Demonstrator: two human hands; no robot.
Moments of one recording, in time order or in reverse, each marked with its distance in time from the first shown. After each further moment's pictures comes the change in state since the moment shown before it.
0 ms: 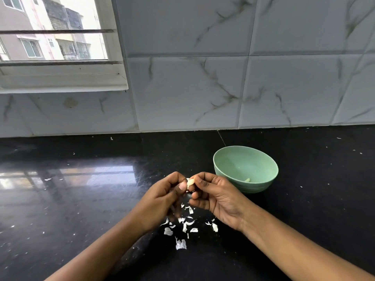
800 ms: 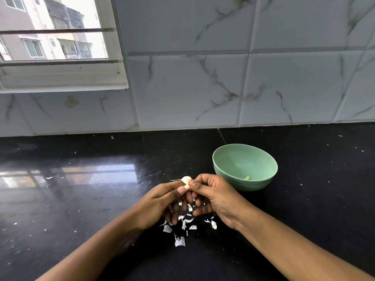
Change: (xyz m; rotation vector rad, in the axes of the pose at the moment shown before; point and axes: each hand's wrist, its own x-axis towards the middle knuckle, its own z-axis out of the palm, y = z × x) left_hand 0.003 -0.008 -0.005 0.039 -0.189 -0.026; right_hand -0.002 0.004 0.005 -0.359 0.079 -0.024
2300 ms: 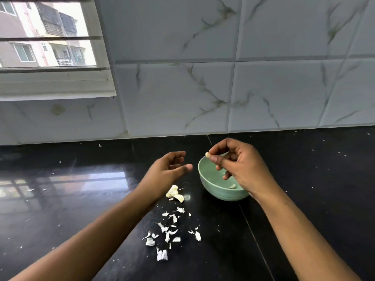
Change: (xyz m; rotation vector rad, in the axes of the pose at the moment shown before) left_hand 0.066 0.043 0.013 -0.030 0.374 -0.113; right_hand -0.002 -0.060 -0.071 -0.435 0.313 -0.458
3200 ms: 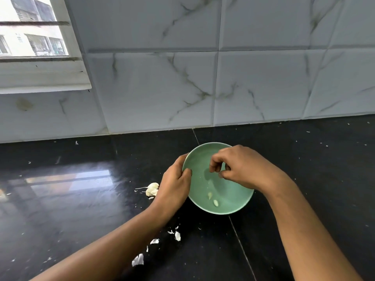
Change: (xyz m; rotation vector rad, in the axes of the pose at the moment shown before) left_hand 0.009 -0.018 0.076 0.061 0.064 0.162; right_hand 0.005 0.011 -0.050 -1.032 -0.401 -0.011
